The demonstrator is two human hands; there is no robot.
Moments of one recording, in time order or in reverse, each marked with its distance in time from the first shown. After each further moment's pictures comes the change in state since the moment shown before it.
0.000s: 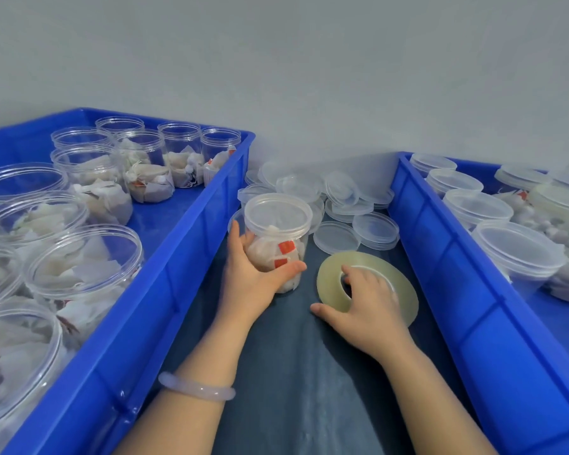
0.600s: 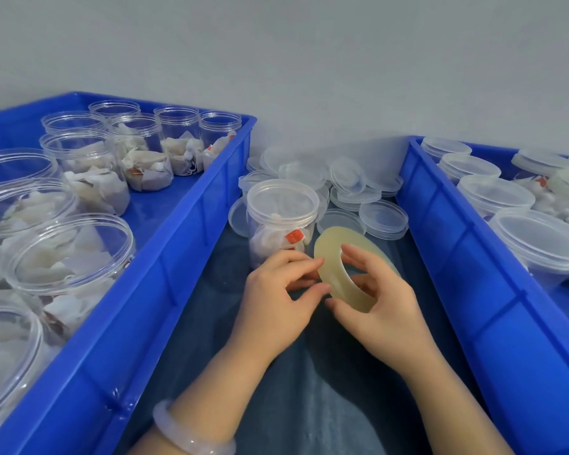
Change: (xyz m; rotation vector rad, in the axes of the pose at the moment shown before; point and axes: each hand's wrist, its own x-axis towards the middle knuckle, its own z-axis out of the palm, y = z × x) left_hand -0.041 0.013 0.008 0.051 -0.155 0.404; right_hand -0.022 -0.005 -0.009 0.663 0.161 -0.241
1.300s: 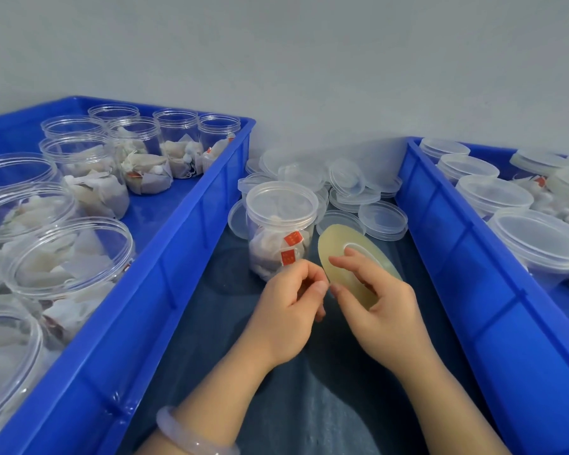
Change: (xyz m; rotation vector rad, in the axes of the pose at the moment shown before) left_hand -0.001 0.014 -0.002 -0.161 -0.239 -0.232; right_hand -0.002 -0.004 0.002 -0.110 0.061 -0.096
